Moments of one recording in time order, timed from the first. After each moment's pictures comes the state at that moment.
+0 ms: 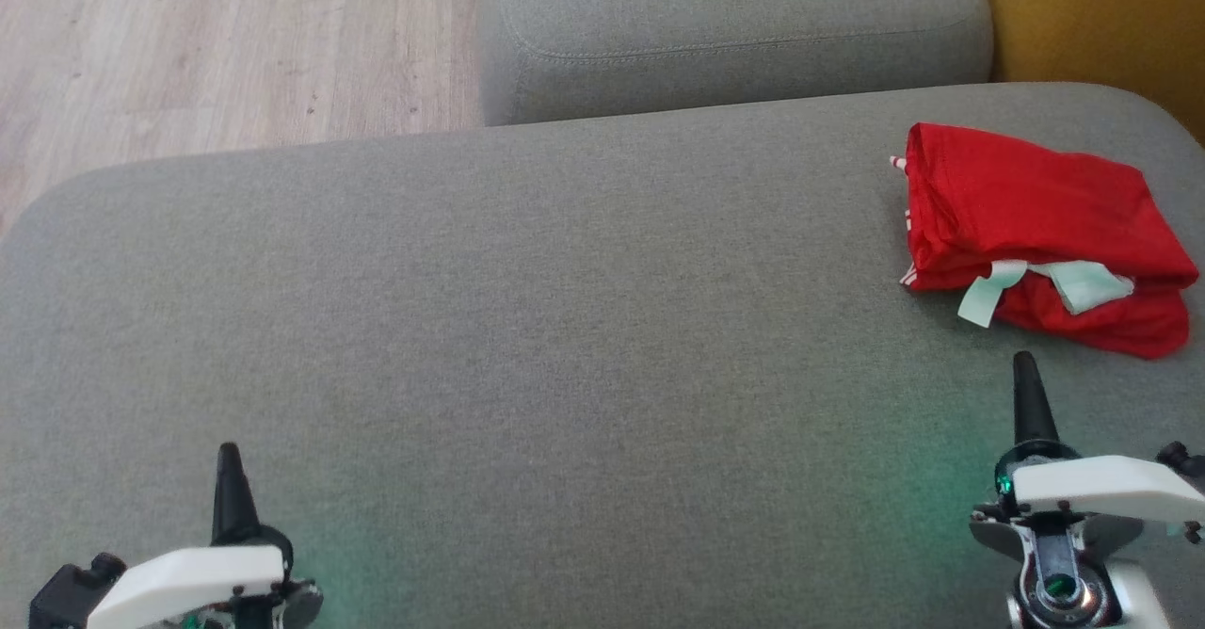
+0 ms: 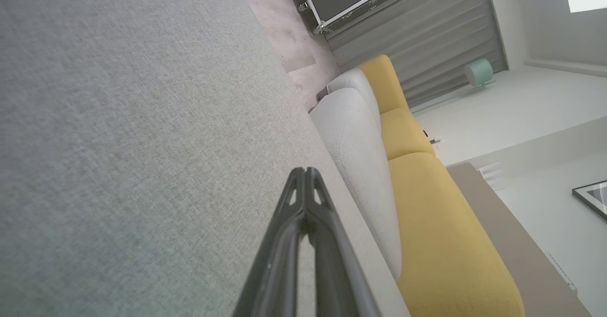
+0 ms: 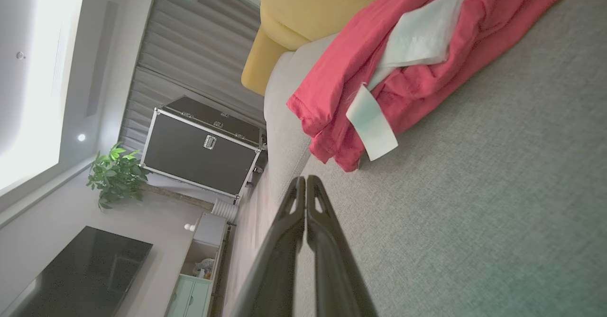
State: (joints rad) left arm -0.01 0.04 0.06 0.31 -1.16 -0.12 -0.02; right arm -0.07 -0.05 -0.06 0.35 1.11 0.13 -0.02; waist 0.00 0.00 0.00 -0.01
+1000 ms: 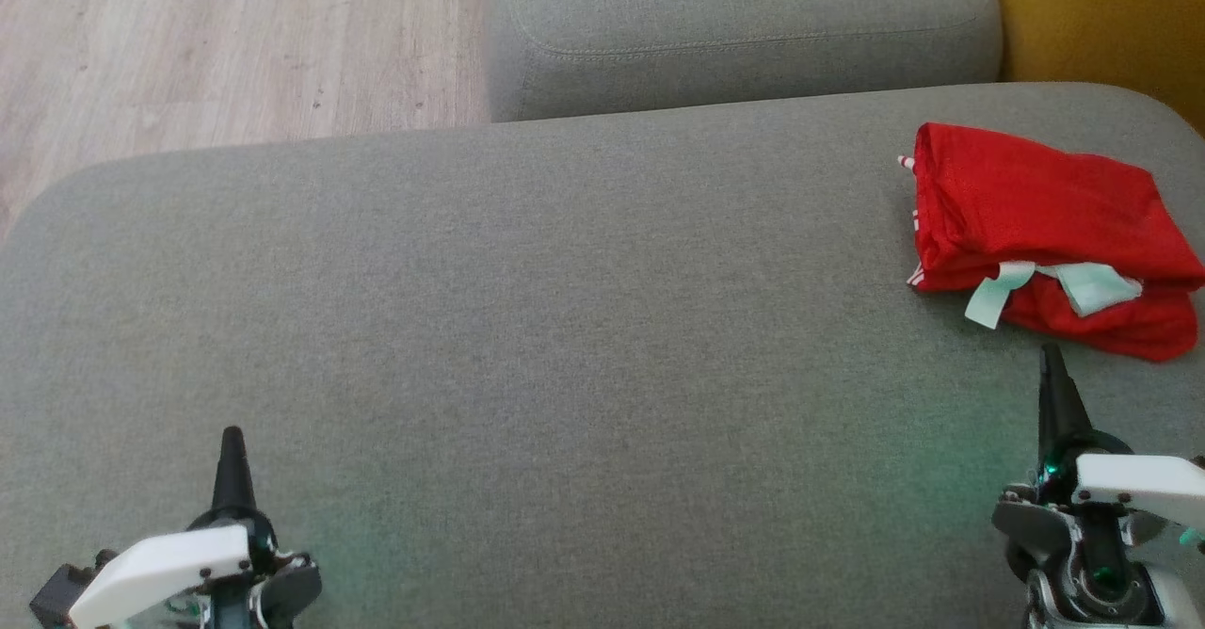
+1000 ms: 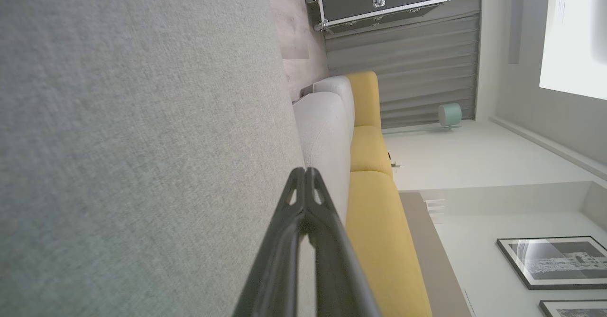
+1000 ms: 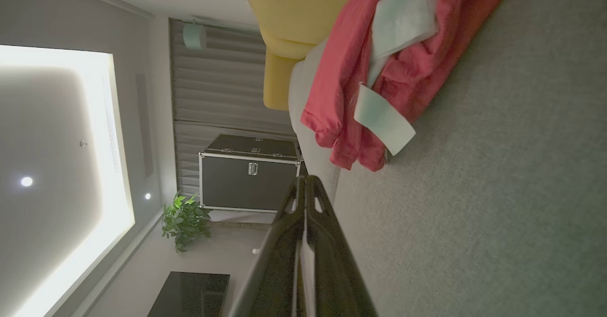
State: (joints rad) left arm -0.04 0.04 0.07 0.29 -1.46 -0.12 0.07; right arm -0.07 -0.05 -0.11 0.30 1.44 0.13 0.07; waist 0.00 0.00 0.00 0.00
